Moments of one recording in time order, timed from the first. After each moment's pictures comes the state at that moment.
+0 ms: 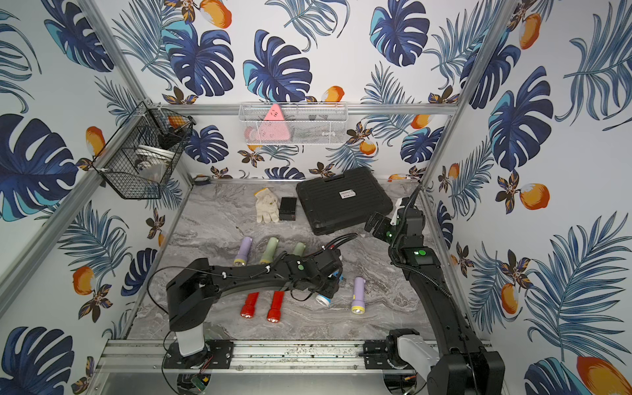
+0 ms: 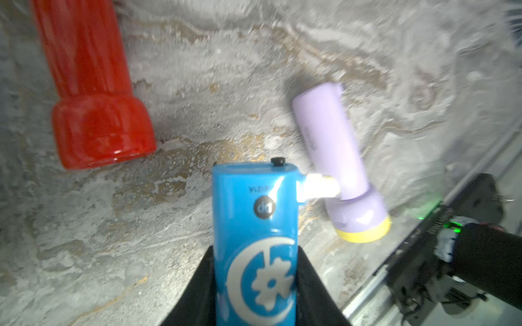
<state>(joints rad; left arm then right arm) -1.06 1.83 1.32 -0.48 0.00 -0.62 0.07 1.09 0.89 -0.33 -0.10 0.50</state>
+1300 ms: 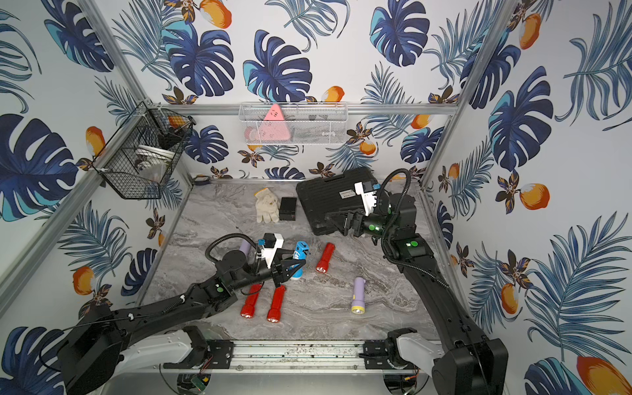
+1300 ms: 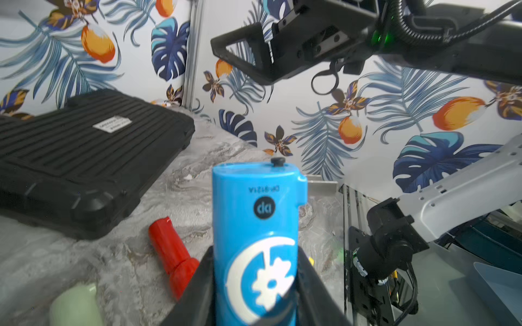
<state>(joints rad) -0.71 1.15 0.48 0.66 0.38 -0.29 0.25 1.14 1.00 -0.11 -0.87 0.39</state>
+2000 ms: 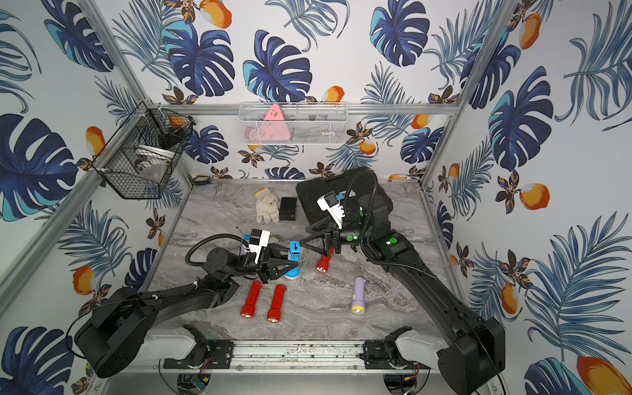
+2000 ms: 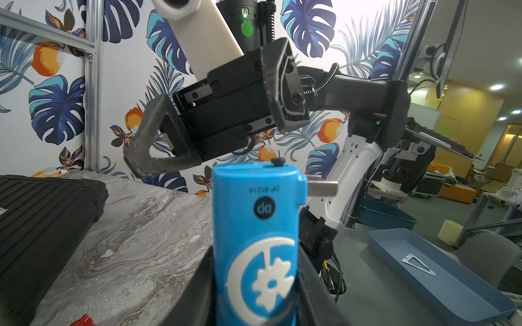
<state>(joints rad) -0.55 1.31 0.46 1.21 0.88 -0.49 0.48 1.22 1.07 -0.19 -1.03 0.25</state>
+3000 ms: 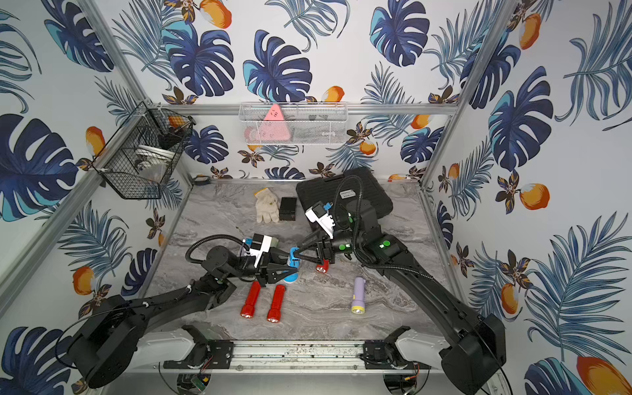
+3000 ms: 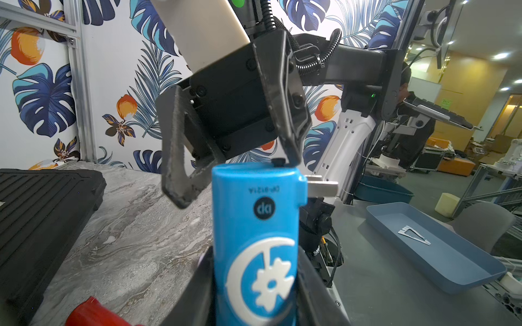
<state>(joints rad) -0.55 1.25 0.45 1.05 0.93 -0.38 0.57 1.21 1.06 -0.29 -1.01 0.19</state>
